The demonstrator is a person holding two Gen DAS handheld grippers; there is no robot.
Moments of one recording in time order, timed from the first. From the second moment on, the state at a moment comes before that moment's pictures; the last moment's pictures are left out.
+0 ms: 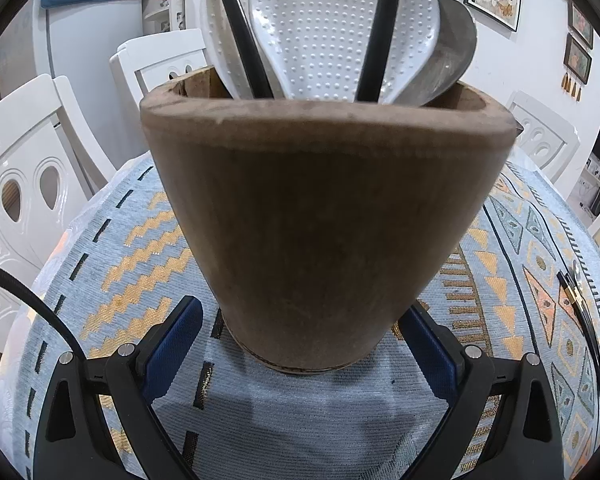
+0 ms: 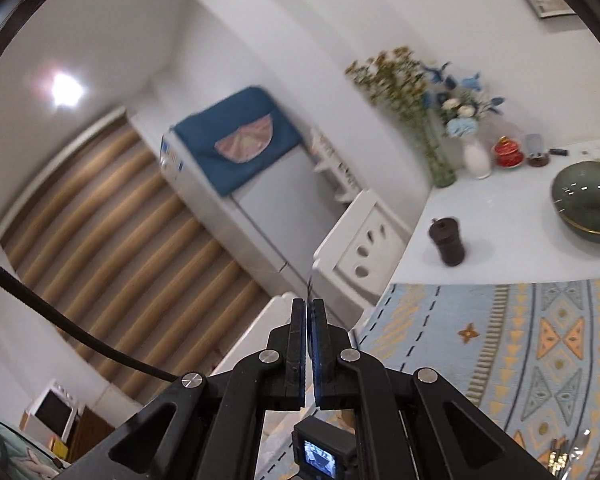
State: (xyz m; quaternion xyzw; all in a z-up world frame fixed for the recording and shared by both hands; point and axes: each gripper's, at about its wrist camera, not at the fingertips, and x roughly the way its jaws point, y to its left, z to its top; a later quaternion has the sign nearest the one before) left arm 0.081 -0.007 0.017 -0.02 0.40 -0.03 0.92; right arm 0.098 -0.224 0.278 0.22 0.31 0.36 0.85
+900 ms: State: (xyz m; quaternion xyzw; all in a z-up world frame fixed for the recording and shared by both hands) left arm 0.076 -0.009 0.016 -0.02 0.39 -0.03 0.92; right arm 0.110 -0.245 0.263 0.23 0.33 0.30 0.86
